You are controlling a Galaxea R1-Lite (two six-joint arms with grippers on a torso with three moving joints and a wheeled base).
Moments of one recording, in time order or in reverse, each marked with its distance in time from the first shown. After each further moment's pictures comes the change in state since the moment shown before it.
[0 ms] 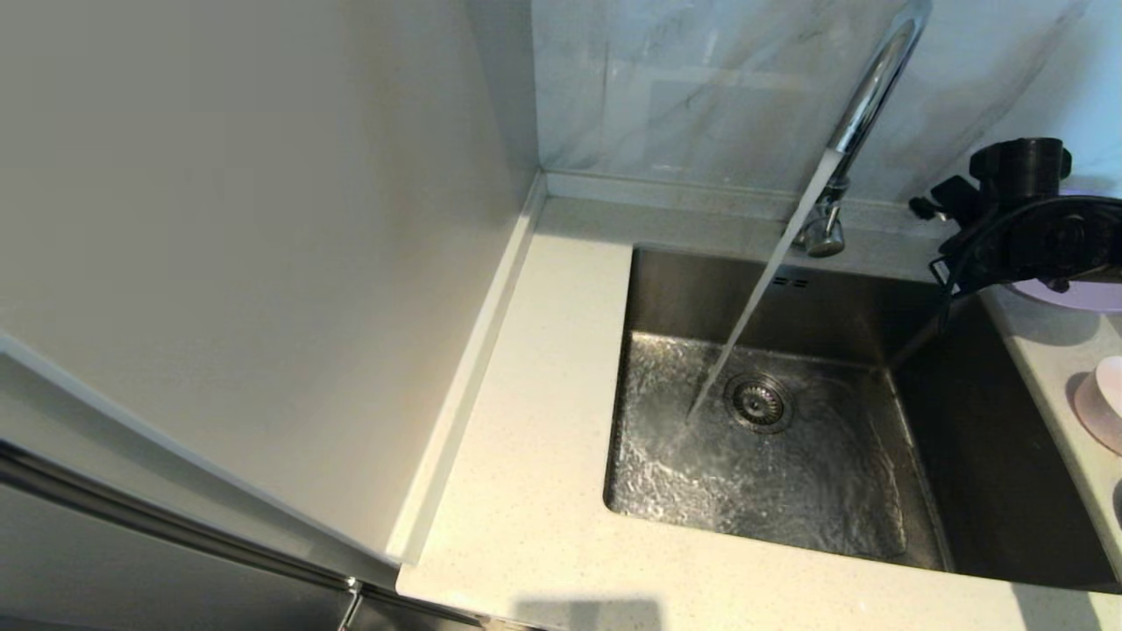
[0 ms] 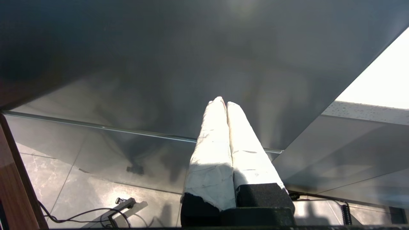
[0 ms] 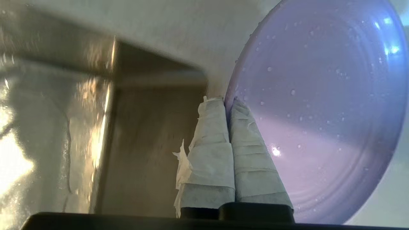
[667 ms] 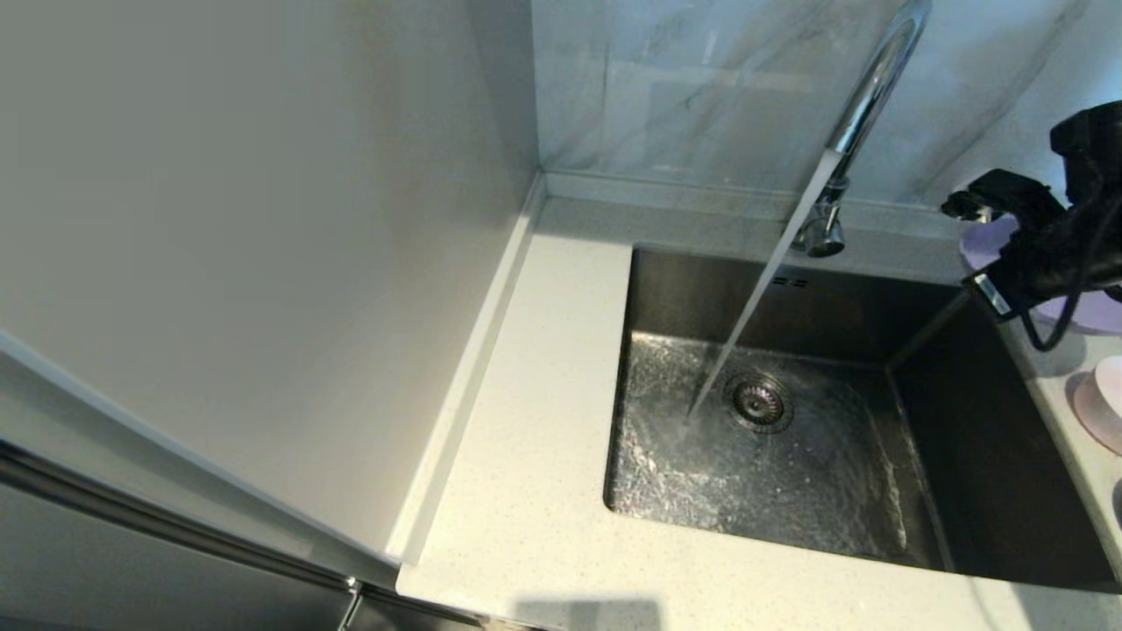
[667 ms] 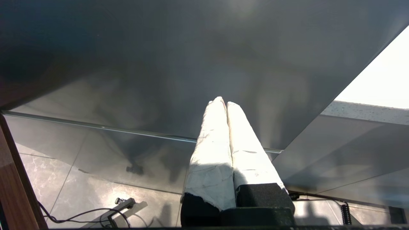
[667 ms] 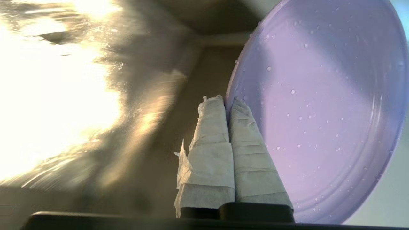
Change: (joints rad) left arm 0.000 0.000 0.000 0.000 0.000 0.000; right arm 0.004 -0.310 0.214 0.315 0.363 -0.017
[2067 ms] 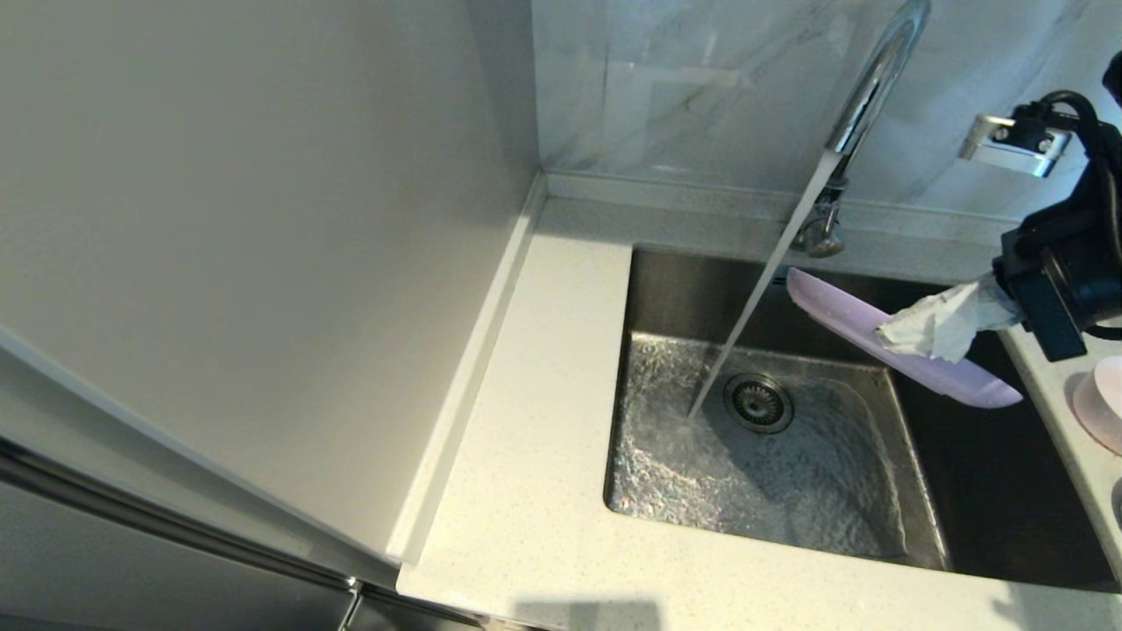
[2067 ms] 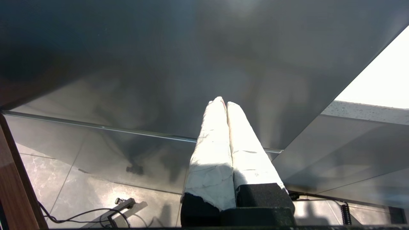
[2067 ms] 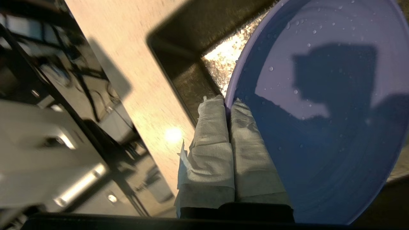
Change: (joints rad) left arm 0.000 0.000 0.000 0.000 0.000 0.000; right arm 0.299 -0.204 -0.152 0.598 0.689 0.128
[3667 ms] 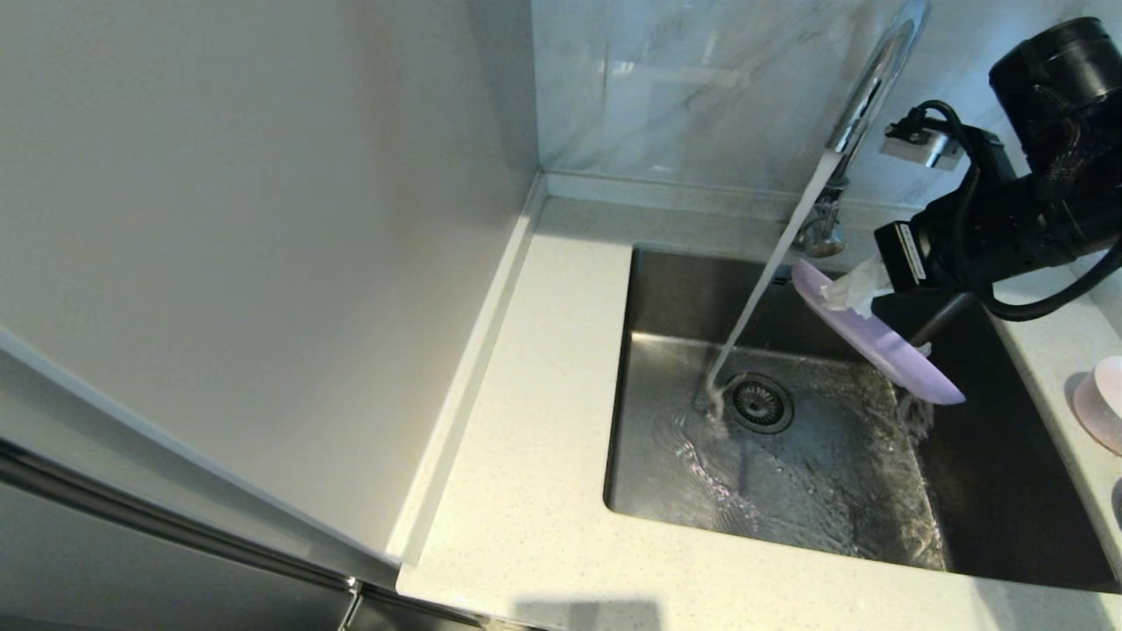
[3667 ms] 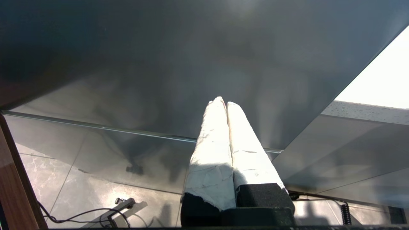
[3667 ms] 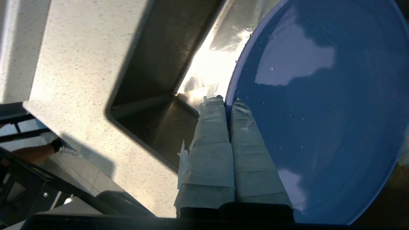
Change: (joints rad) left arm 0.000 0.000 0.000 0.000 0.000 0.000; right arm 0.014 0.158 -0.089 -0.153 -0.215 0.419
